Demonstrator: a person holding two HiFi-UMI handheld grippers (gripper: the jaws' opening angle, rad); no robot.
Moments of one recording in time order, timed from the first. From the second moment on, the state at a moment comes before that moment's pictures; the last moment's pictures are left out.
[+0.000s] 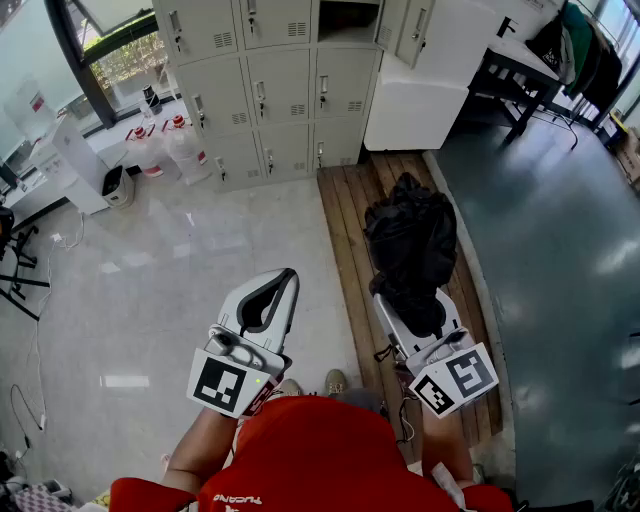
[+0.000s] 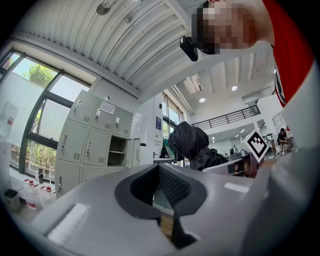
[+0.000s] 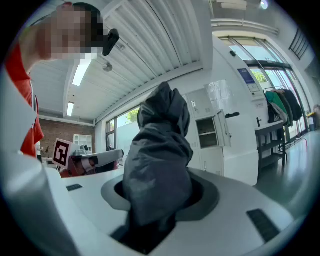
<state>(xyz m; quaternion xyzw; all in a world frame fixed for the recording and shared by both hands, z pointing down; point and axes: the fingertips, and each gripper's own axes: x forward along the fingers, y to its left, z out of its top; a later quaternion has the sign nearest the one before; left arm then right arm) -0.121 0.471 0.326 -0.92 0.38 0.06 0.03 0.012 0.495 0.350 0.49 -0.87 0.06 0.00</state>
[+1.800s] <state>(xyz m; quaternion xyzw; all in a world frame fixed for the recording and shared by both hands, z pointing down) -0.044 0.351 0.334 -0.90 0.42 0.05 0.03 0.094 0.382 0.350 0.46 -0.89 0.05 0.00</state>
